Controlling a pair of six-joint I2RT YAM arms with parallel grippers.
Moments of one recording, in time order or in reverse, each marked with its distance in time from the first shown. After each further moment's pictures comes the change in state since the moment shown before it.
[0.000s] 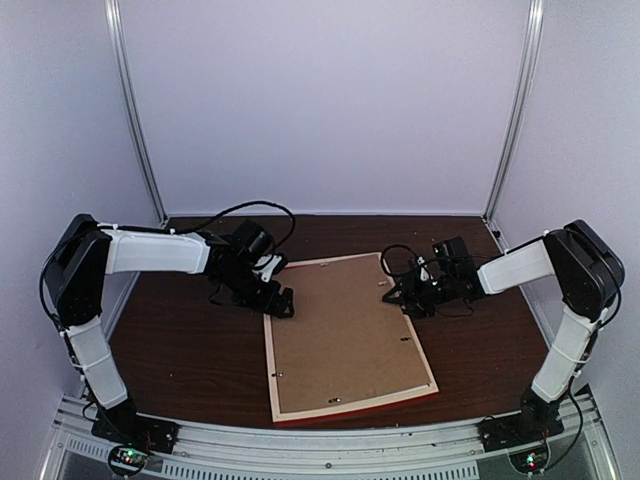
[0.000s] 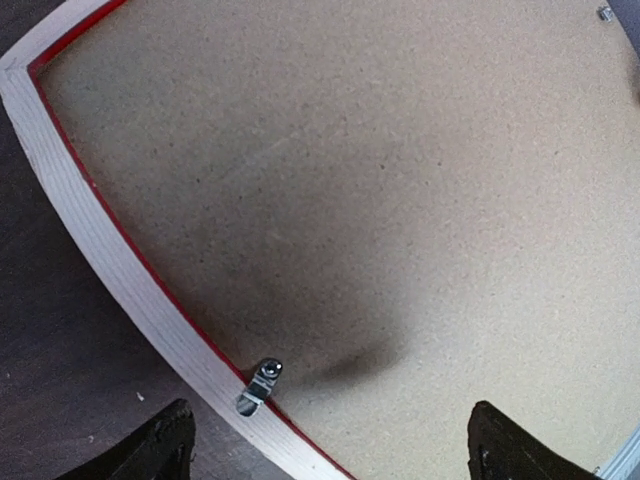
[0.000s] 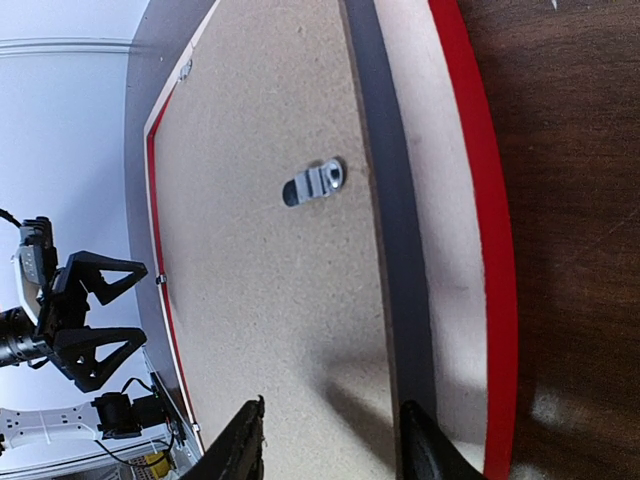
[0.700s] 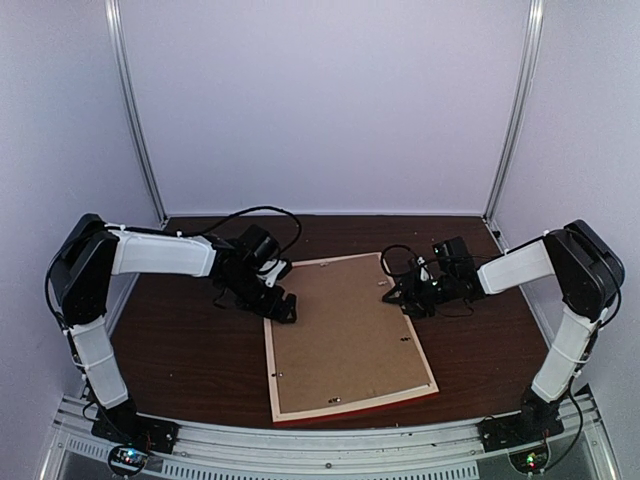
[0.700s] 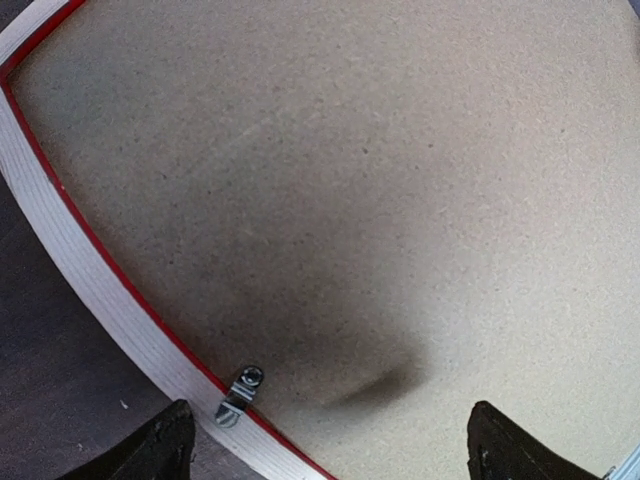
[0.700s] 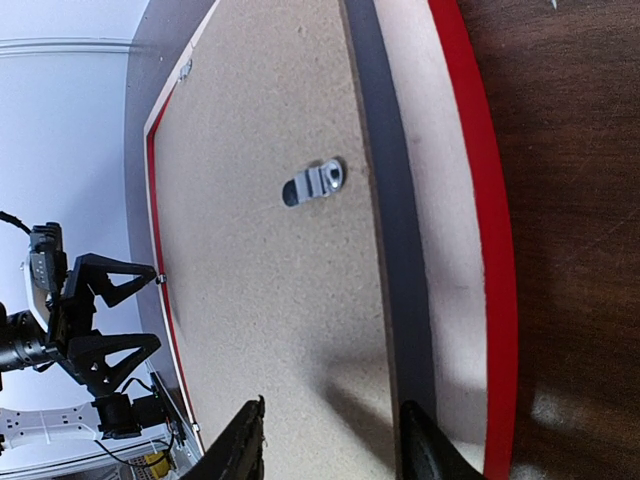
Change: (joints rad) left arm -0.021 0.036 0.004 0.002 -0.006 0.018; right arm 0.000 0.000 0.000 0.000 0.000 0.000
